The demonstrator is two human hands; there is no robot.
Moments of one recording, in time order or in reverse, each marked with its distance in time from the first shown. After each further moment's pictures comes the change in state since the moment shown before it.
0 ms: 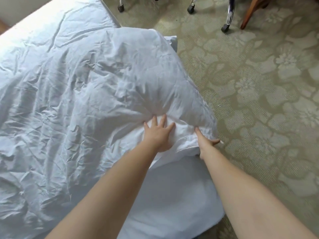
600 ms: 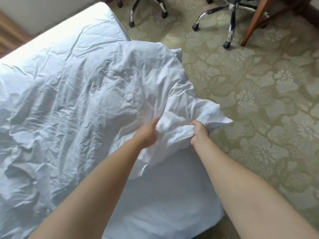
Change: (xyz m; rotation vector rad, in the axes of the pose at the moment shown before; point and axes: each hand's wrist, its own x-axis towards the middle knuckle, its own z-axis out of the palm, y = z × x) left_hand -0.037 -0.037 -0.019 -0.589 0.162 -0.139; right_hand -0.037 -0.042 0.022 0.472 -0.331 -0.017
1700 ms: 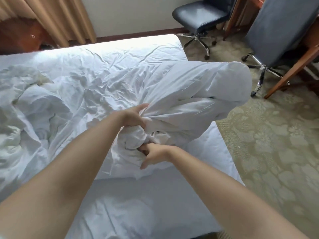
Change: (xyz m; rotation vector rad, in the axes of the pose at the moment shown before) left_hand -0.238 -0.250 -0.147 -0.449 0.072 -0.079; right_hand -0.298 0.278 0.128 -1.957 -1.070 -0.369
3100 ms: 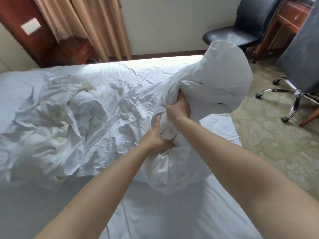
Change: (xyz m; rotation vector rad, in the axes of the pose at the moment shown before) left_hand -0.062 -0.020 0.044 -0.052 0.358 -0.057; right_hand -0.014 -0.109 -0.074 0.377 0.995 -0.165
